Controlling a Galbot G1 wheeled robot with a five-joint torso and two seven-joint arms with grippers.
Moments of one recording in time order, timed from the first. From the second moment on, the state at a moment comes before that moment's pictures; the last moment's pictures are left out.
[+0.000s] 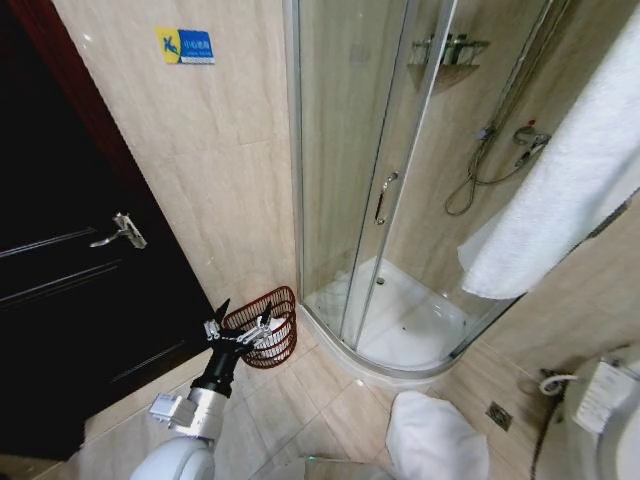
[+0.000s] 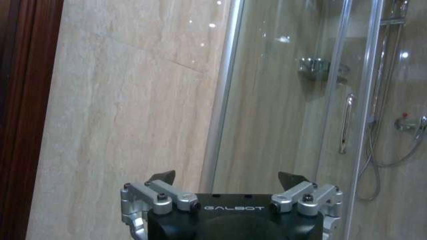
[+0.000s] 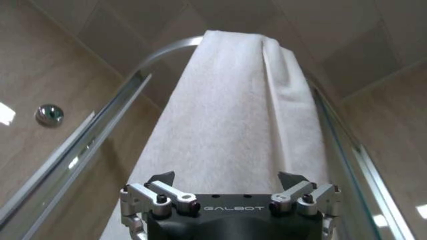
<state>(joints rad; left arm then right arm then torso) 1.88 -1.59 -0.59 -2.48 -0.20 0.02 0.19 -0.87 0.78 1.06 1.94 0.74 0.16 -0.08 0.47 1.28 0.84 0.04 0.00</state>
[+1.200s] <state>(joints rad) 1.88 -1.59 -0.59 -2.48 -0.20 0.02 0.19 -0.57 0.66 0.89 1.74 0.72 -0.10 -0.01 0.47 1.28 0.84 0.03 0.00</state>
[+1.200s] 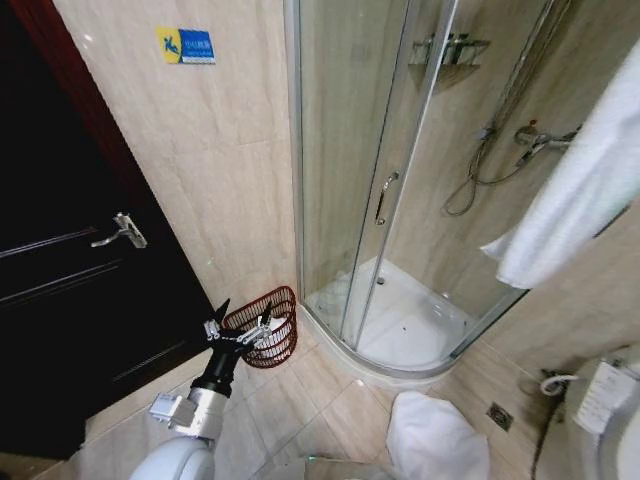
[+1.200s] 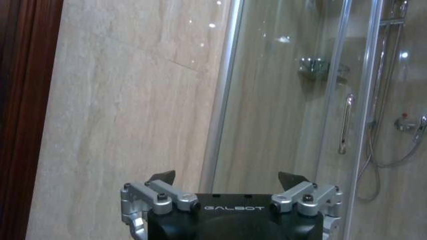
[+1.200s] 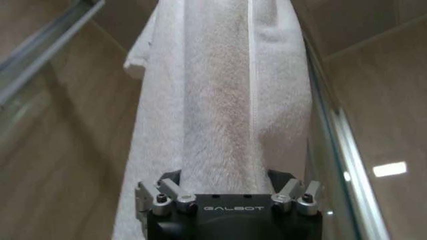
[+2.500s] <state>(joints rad) 1.88 -1.59 -0.59 -2.48 -0.20 0.02 0.19 -0.84 0.63 1.06 1.90 0.79 0.09 -0.15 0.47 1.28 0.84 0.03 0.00</state>
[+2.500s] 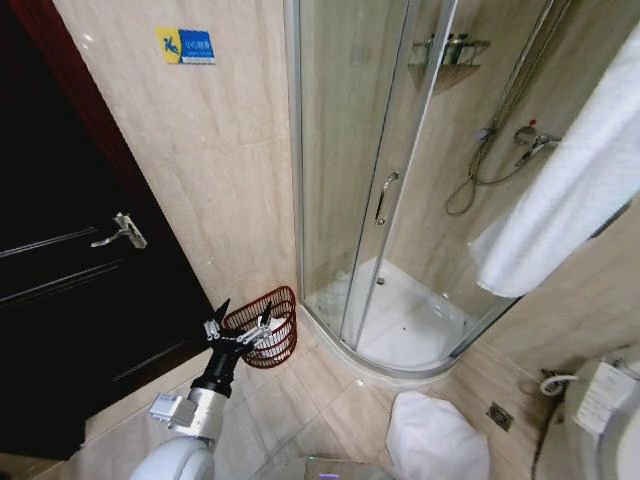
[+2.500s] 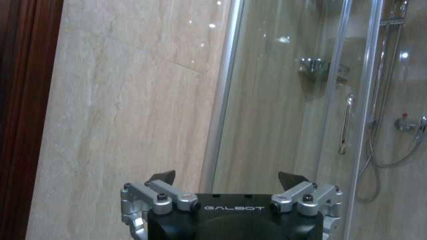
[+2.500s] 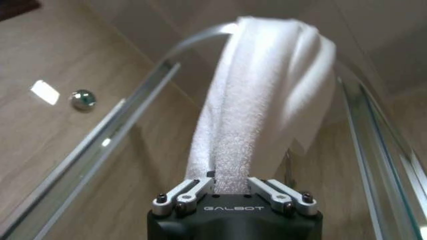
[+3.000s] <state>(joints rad) 1.88 -1.59 -0.59 -2.48 -0.20 0.02 0.19 -1.21 0.83 1.36 2.10 0.73 0.14 -0.19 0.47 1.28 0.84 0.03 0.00</state>
